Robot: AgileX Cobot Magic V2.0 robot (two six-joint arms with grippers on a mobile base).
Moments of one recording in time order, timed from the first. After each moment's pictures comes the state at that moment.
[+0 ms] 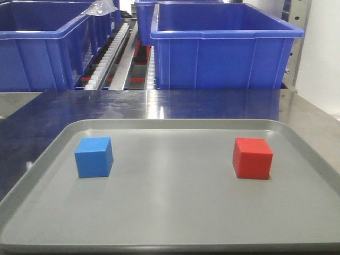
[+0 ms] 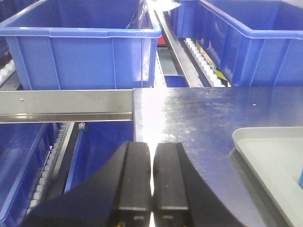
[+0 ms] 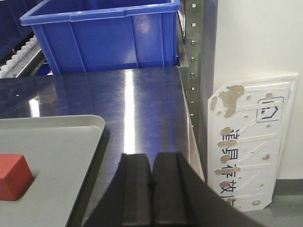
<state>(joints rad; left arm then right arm) -0.12 0.00 0.01 0.08 0.13 -0.14 0.07 -0.01 0.03 -0.02 0.15 0.18</state>
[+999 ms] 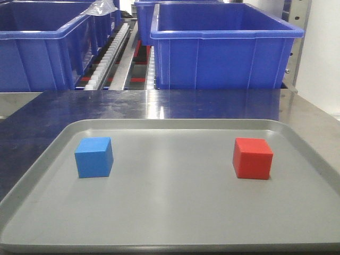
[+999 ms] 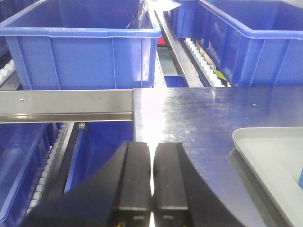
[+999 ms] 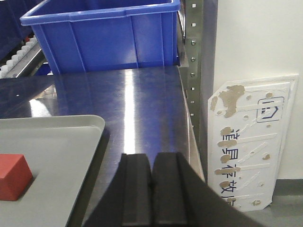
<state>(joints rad) -0.12 0.00 0.01 0.08 0.13 -0.14 0.07 -0.01 0.03 -0.02 0.15 0.18</state>
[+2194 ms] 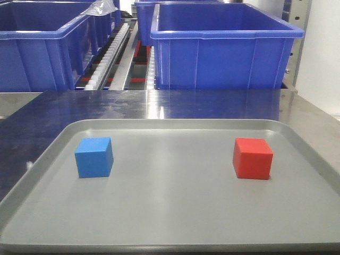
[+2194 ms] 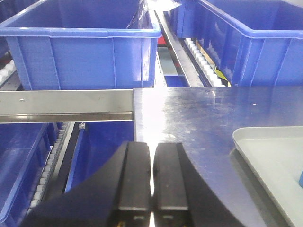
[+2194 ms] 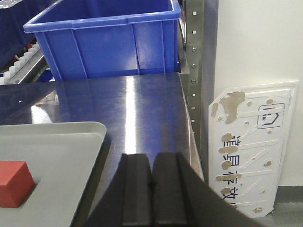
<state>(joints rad) -0.12 0.00 0.01 0.08 0.13 -0.14 0.07 -0.01 0.03 -0.02 0.13 0.18</state>
